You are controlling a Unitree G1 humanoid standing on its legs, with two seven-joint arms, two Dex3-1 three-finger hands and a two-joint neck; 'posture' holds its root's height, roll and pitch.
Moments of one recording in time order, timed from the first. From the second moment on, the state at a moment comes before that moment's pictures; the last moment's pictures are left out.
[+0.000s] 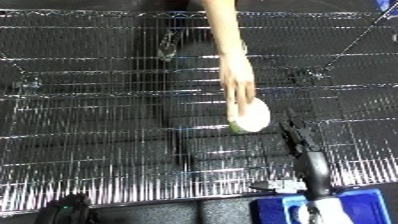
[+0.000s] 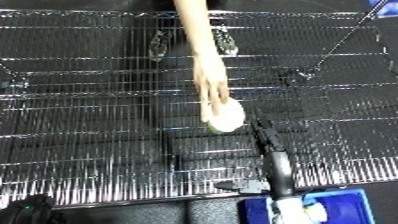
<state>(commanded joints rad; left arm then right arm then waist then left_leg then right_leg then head) -0.18 0.36 -0.10 0.19 -0.74 -0.05 -0.07 -0.24 -0.39 0.13 0.14 0.34 -0.23 -0.23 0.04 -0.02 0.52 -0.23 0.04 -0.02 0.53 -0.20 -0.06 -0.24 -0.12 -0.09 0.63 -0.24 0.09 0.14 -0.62</state>
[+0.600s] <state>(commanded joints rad) -0.12 0.38 -0.09 0.16 -0.74 -0.04 -0.06 -0.21 -0.39 0.11 0.12 0.28 -0.27 -0.35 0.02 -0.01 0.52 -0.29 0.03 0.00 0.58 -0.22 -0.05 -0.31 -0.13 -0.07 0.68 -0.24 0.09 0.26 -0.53</state>
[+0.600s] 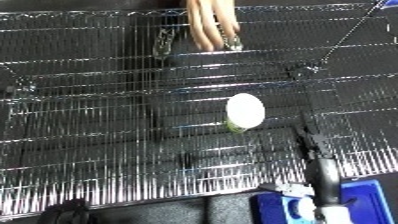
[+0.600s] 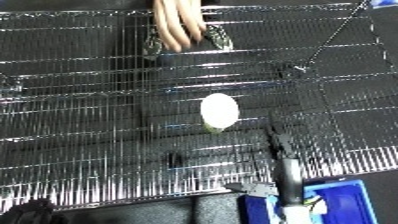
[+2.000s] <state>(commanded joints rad) -0.26 0.43 -0.18 0.06 -0.73 0.00 -0.01 -0.60 -0.47 0.16 0.25 0.41 -0.21 -0.34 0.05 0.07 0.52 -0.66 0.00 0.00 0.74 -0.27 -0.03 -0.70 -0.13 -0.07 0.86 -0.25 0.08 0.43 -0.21</state>
